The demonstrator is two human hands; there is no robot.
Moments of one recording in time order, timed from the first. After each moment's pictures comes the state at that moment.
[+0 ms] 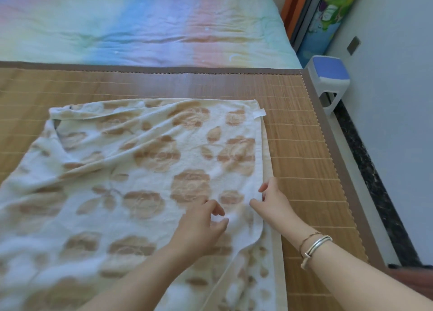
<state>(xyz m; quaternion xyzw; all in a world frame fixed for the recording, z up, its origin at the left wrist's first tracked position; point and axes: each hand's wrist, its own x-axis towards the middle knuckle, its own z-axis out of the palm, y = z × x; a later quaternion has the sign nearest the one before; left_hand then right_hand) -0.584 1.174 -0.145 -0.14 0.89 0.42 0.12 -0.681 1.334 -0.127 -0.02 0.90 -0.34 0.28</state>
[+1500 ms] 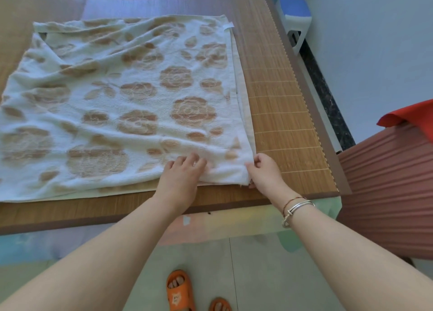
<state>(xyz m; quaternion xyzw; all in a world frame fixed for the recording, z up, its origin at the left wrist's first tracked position) -0.350 1.239 -0.166 0.02 0.99 0.09 0.08 -0.414 1.427 -0.160 0.11 0.85 -0.46 0.22</state>
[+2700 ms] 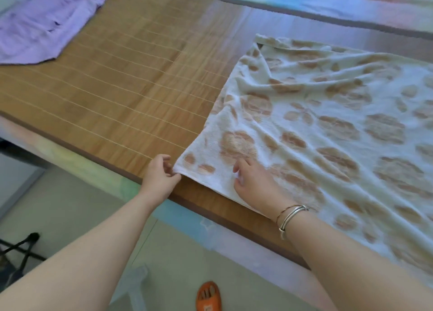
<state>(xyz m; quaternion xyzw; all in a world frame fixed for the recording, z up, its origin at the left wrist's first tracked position) -0.174 0.846 -0.170 -0.51 0.76 0.40 -0.04 -0.332 1.017 -0.166 -0.45 0.84 -0.19 0.22</state>
